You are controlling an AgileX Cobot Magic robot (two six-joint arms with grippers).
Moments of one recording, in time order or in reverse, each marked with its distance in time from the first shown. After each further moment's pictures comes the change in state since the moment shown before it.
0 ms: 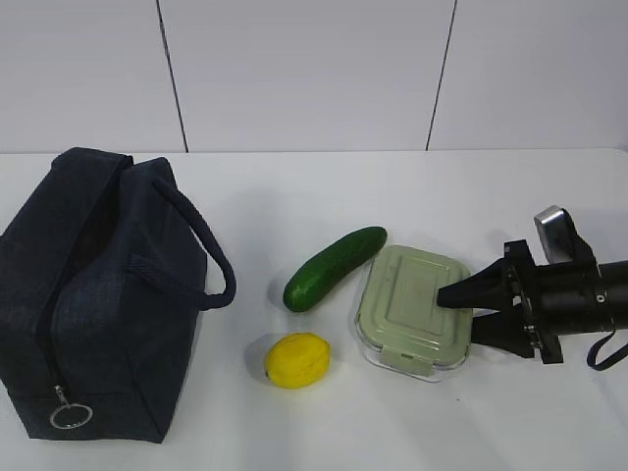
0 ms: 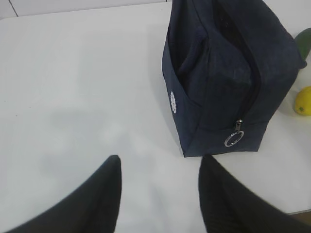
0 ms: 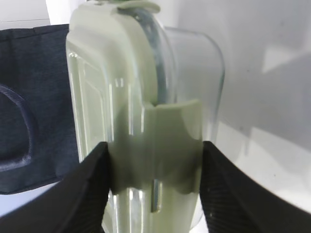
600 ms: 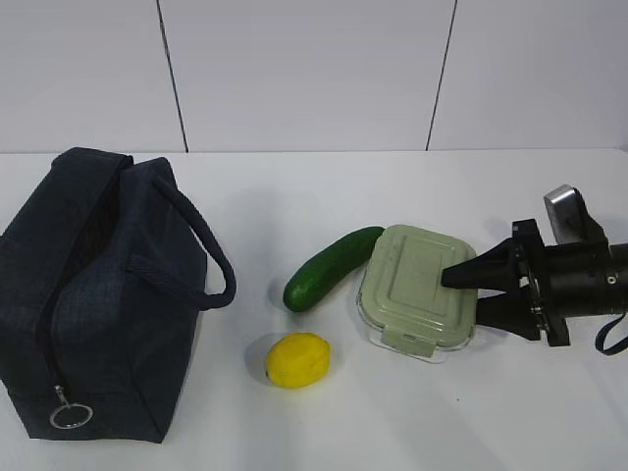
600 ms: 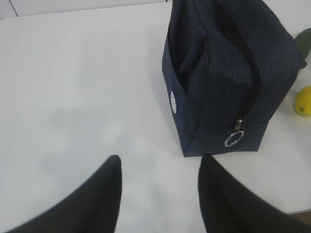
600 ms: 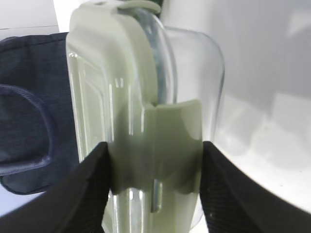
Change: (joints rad) left arm 0.000 0.000 0.000 0.000 0.000 0.000; right arm 0.000 -0.075 0.005 -0.006 -0.001 0.049
